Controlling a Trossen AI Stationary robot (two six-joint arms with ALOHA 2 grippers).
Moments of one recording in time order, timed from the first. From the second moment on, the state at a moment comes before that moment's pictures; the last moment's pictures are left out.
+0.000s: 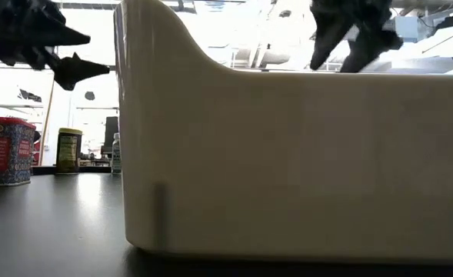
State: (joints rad) left arm -0.03 0.07 0.19 -0.15 -0.13 -0.20; right arm 0.30 1.47 1.24 -0.99 0.50 1.15
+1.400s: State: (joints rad) left arm 0.02 1.11 0.65 0.15 -0.23 -0.34; right arm 0.06 0.91 0.81 -0.62 0.21 0.51
